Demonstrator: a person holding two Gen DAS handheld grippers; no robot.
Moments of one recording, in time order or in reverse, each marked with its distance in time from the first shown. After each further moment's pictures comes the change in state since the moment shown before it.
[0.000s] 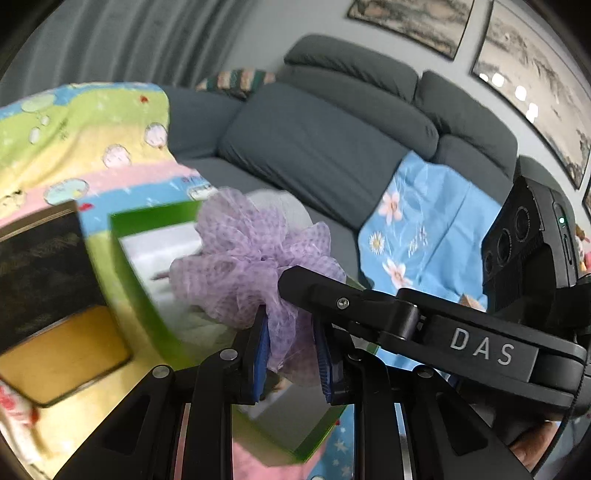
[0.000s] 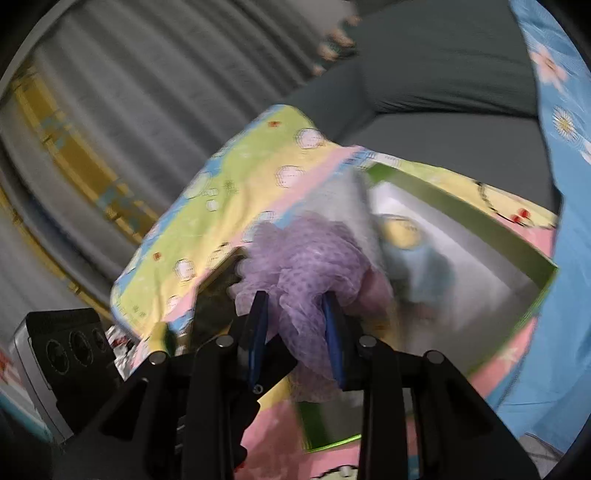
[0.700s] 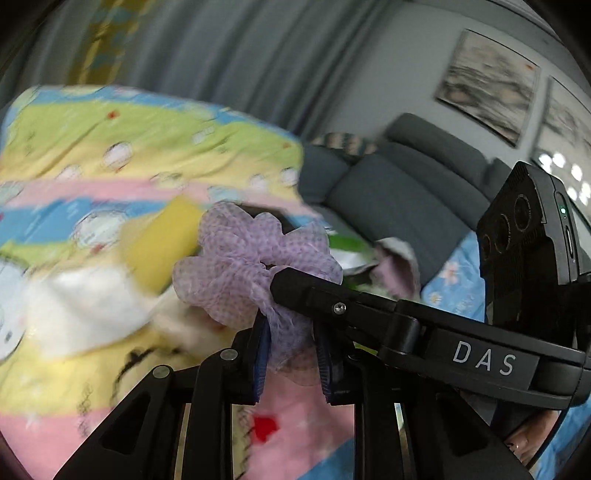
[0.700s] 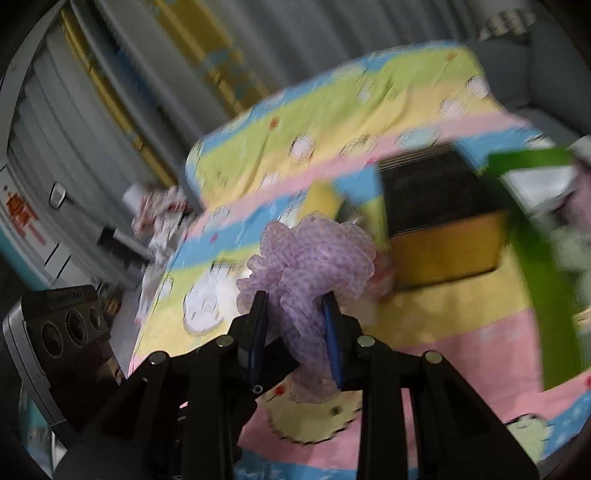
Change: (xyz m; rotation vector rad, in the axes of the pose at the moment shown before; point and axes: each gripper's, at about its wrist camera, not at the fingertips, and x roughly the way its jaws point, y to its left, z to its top) left arm -0.182 0.078 -0.078 -0.218 -0.248 0.239; right arm 0.022 0.165 -0.098 -0.410 0.231 0.256
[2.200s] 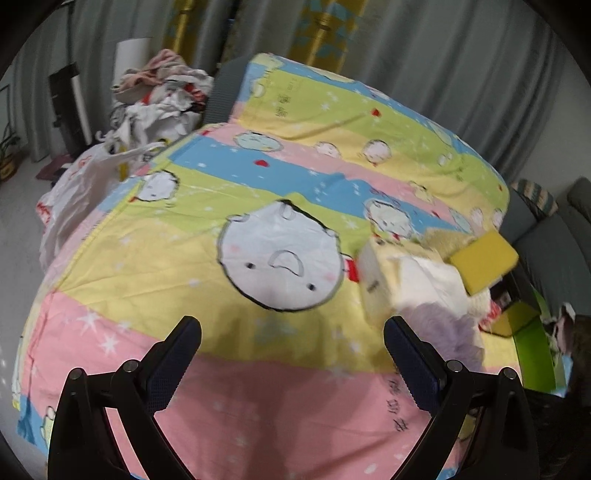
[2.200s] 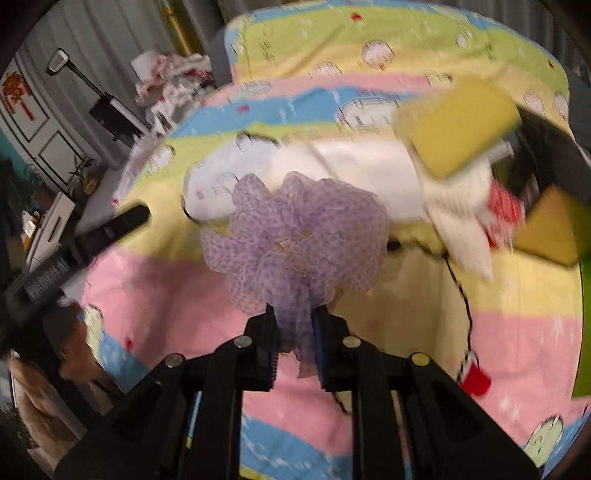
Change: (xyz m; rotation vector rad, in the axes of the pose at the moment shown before) left arm -0.144 0.179 -0.045 -0.365 0.011 0.672; right arm 0.110 0.097 -0.080 -0.313 0.461 -0.079
